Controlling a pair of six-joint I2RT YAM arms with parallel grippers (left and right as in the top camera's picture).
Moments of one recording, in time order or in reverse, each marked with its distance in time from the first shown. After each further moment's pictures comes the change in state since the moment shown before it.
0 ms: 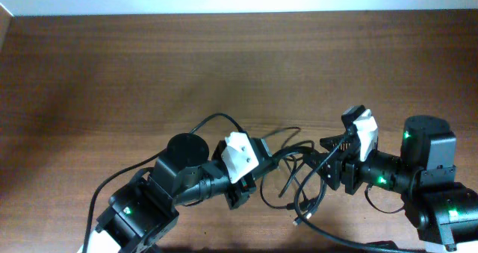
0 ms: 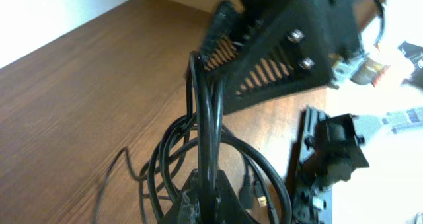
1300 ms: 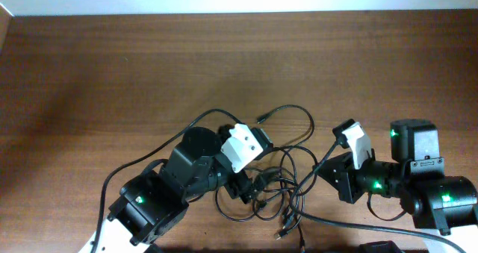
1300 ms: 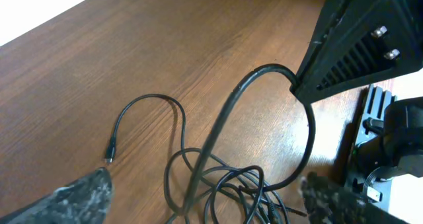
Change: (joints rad) left arm 0.001 0.064 0.000 -0.072 -0.198 0.003; right arm -0.001 0.060 0.000 -0.241 0.073 -0.100
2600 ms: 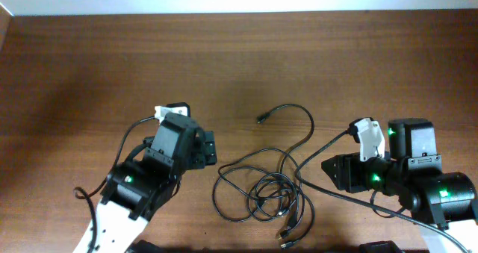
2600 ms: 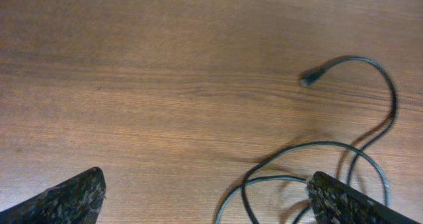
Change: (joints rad) left arm 0.266 0.056 0.000 -0.329 -0.492 -0.587; right arm 0.000 0.022 0.000 -0.021 0.309 0.221
